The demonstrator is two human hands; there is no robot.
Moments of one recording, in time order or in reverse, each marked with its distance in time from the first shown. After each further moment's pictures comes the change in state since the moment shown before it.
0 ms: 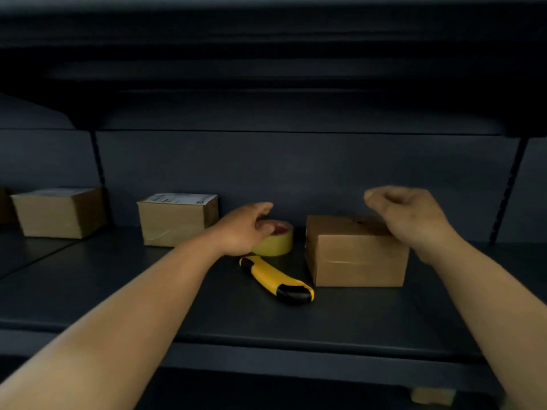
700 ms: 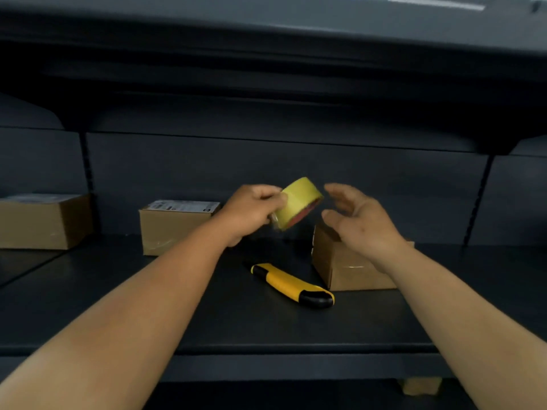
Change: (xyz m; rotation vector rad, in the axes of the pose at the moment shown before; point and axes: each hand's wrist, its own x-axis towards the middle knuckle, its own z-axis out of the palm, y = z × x) left_hand 0.006 -0.001 -0.033 -0.618 0.086 0.101; right_hand -0.029 -0.048 0.067 -0.112 -0.099 -0.139
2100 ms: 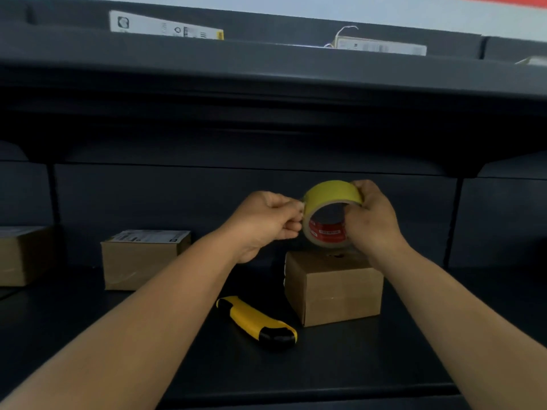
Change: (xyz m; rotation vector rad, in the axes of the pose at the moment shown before) left_hand 0.001 0.072 0.059 -0.253 -0.034 -0.060; right_hand 0.034 0.012 -0.057 0.069 0.295 0.050
